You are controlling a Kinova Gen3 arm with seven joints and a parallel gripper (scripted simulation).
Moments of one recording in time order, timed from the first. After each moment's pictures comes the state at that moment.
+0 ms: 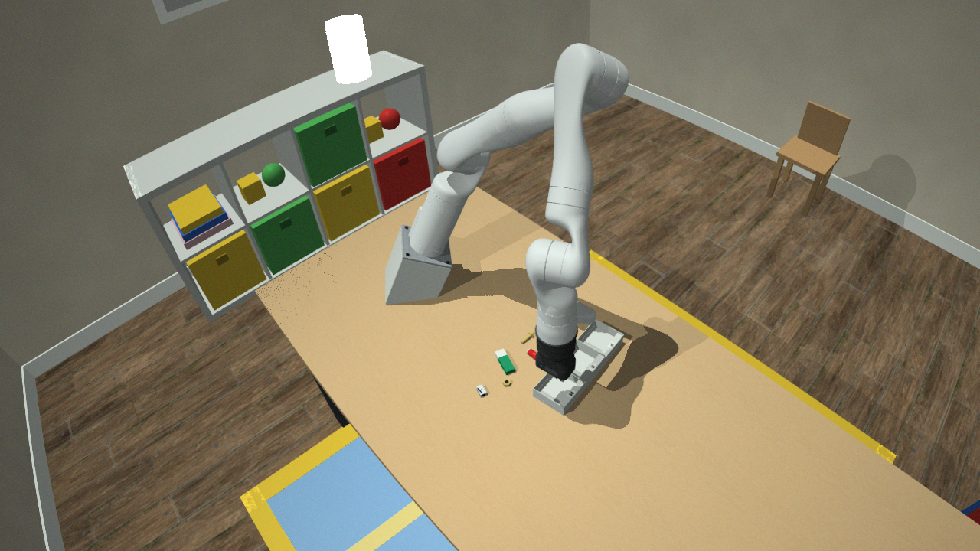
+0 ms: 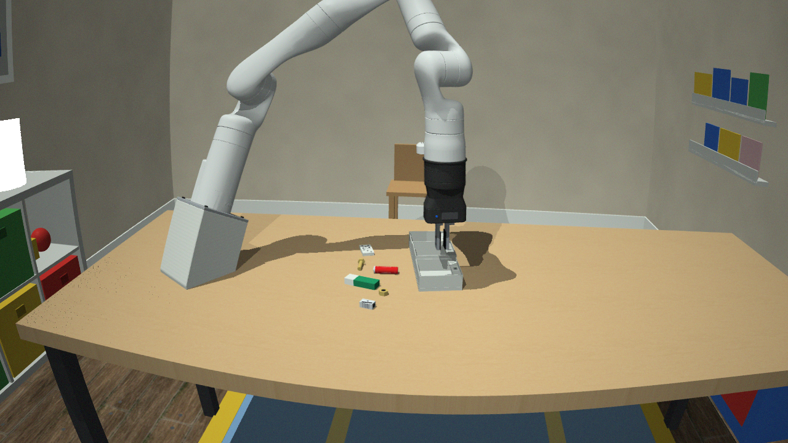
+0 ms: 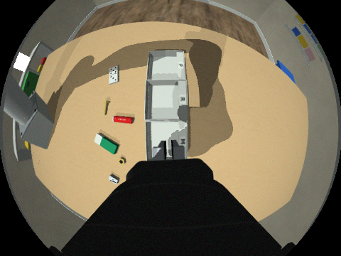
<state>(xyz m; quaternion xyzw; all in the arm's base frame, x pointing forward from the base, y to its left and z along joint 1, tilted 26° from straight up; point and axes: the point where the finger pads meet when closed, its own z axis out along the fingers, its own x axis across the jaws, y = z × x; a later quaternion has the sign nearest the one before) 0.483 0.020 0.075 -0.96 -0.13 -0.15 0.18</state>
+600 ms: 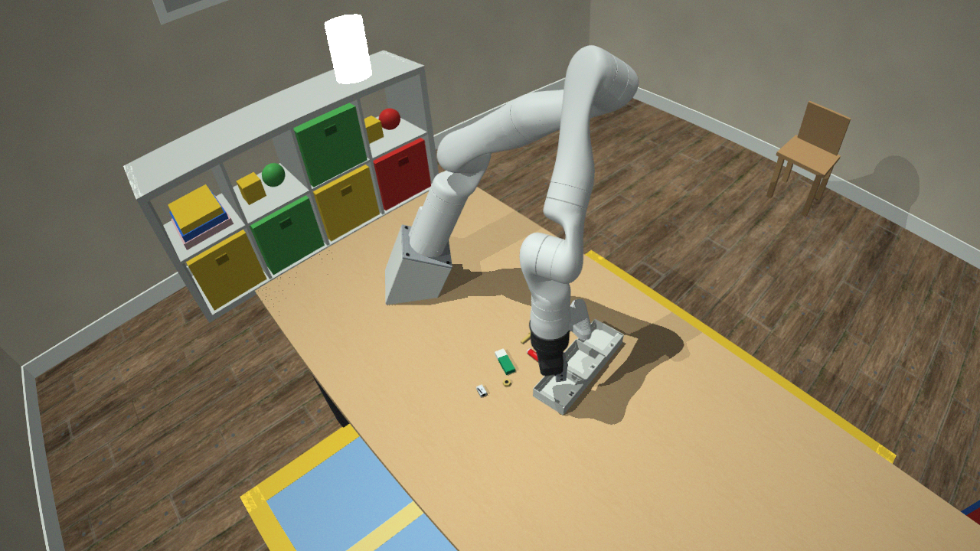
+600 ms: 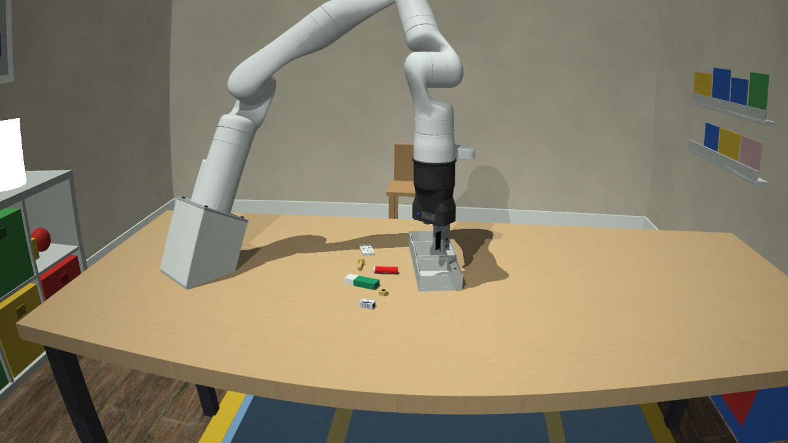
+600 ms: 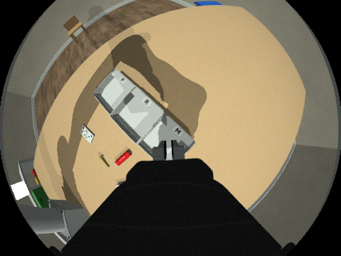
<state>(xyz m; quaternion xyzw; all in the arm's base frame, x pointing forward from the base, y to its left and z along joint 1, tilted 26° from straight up) 0.483 0.020 0.072 -0.94 0.26 -0.06 0.22</state>
